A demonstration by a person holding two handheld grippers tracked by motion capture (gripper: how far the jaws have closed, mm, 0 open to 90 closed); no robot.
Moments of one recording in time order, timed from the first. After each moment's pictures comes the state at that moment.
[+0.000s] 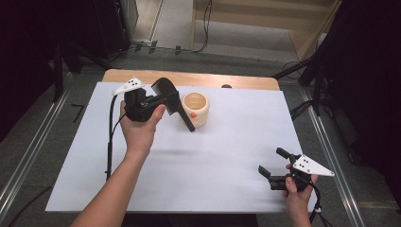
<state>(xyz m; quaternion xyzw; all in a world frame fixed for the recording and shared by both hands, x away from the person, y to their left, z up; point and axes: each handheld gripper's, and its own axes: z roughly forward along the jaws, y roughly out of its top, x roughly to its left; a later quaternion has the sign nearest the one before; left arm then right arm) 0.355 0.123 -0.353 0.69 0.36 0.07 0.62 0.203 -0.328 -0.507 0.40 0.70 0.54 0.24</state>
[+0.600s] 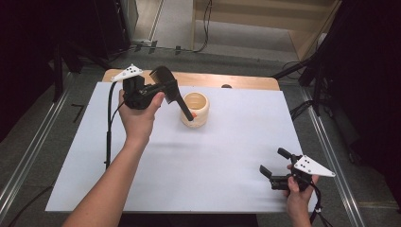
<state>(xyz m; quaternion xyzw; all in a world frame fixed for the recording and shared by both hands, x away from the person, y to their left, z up) 0.377 0.123 -0.336 0.69 0.36 0.08 0.62 0.204 -0.332 -0.512 0.41 0.70 0.54 0.24</state>
